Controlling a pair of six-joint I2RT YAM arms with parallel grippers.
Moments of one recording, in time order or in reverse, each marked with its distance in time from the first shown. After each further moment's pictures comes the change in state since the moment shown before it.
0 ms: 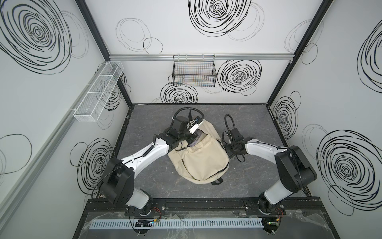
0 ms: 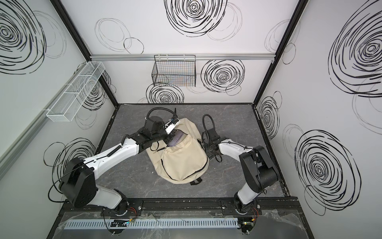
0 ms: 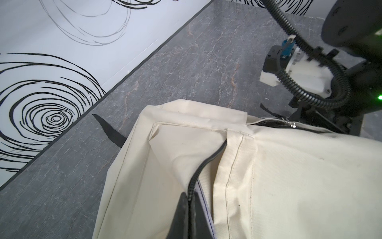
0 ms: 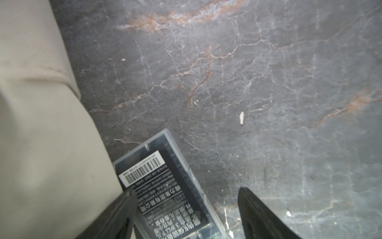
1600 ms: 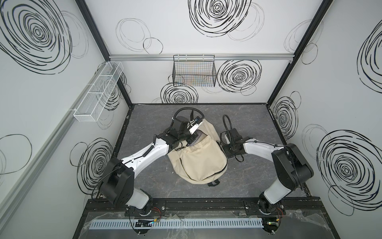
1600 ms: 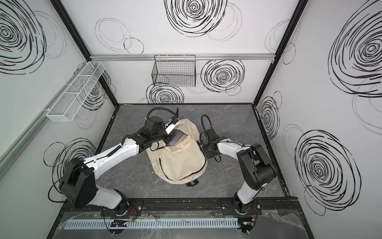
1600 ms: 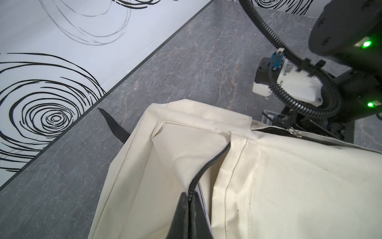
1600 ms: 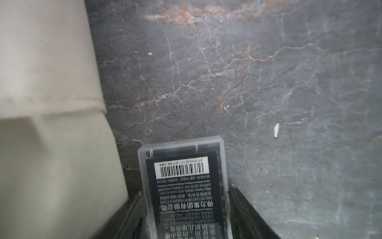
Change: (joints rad) left arm 0.000 0.000 0.000 0.000 0.000 0.000; right arm -0.006 0.035 0.003 0.028 -0.064 -0.040
